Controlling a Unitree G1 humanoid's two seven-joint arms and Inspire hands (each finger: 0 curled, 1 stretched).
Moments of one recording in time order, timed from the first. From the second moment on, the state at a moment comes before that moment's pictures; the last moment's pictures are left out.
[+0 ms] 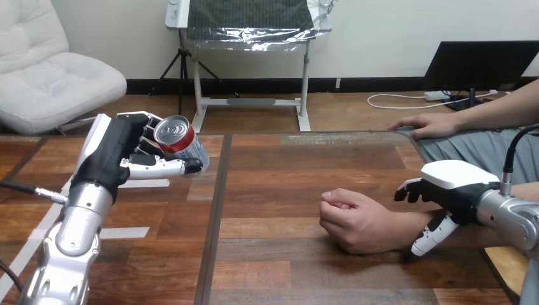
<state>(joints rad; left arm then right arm) -0.37 0.41 0.01 0.52 0.17 -0.15 -0.05 -0.66 -0.68 0.47 1.04 -0.75 -0.41 0.16</state>
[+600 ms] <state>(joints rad) -0.37 0.41 0.01 0.52 0.17 -0.15 -0.05 -0.64 -0.68 0.47 0.97 -0.72 -0.35 0.24</state>
